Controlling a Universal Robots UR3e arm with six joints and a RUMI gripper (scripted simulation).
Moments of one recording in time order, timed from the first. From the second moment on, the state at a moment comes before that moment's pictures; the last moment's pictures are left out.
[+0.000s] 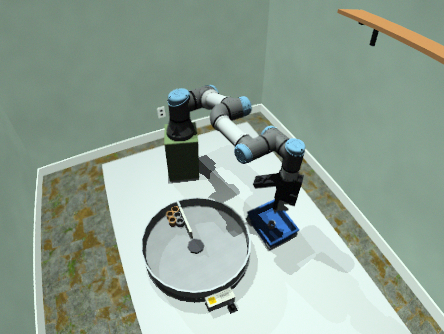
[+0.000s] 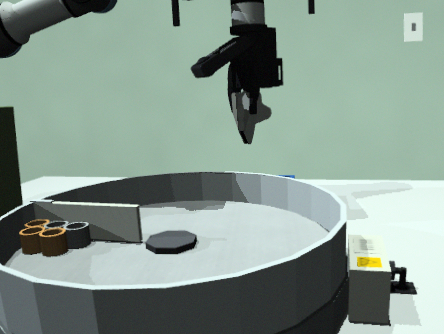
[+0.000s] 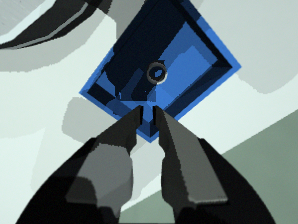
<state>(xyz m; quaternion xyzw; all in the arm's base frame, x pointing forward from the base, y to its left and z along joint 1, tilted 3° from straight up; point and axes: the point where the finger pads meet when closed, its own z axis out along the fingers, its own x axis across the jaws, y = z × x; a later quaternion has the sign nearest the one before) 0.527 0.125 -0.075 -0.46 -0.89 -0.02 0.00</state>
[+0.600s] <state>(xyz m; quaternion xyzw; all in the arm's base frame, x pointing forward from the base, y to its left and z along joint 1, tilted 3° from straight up) 0.527 0.124 -0.074 -0.47 -0.88 -0.02 0.00</state>
